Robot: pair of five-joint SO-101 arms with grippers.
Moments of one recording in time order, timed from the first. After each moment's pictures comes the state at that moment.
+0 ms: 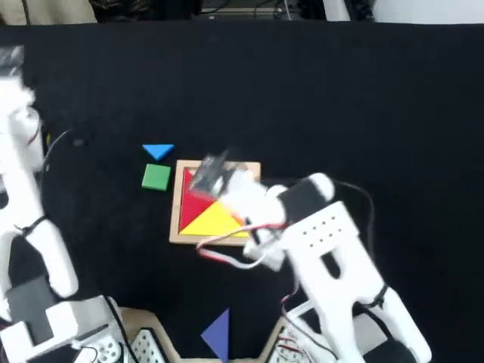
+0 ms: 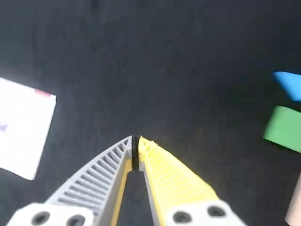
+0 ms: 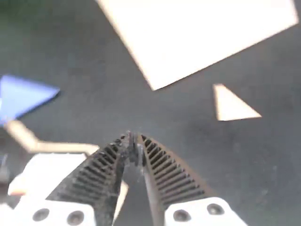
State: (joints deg) left arm -31.8 -7.9 5.3 77.1 -16.8; right arm -30.6 -35.7 36.3 95.3 35.3
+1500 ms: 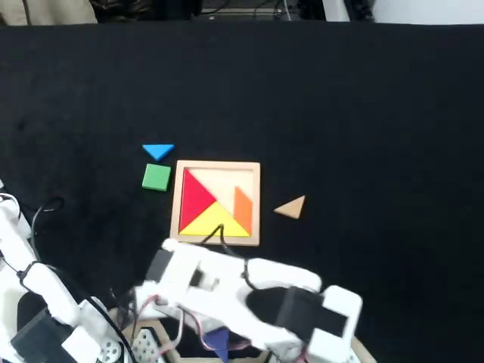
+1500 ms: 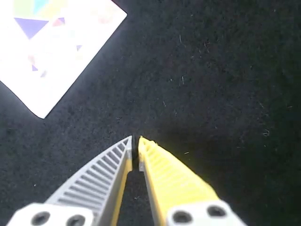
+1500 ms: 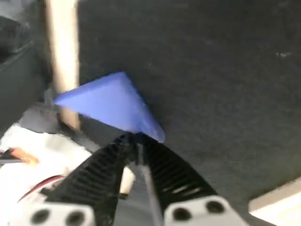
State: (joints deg) left arm -51.5 -20.6 50.5 41.0 -14.5; right arm -66.0 5.3 36.4 80.7 38.9
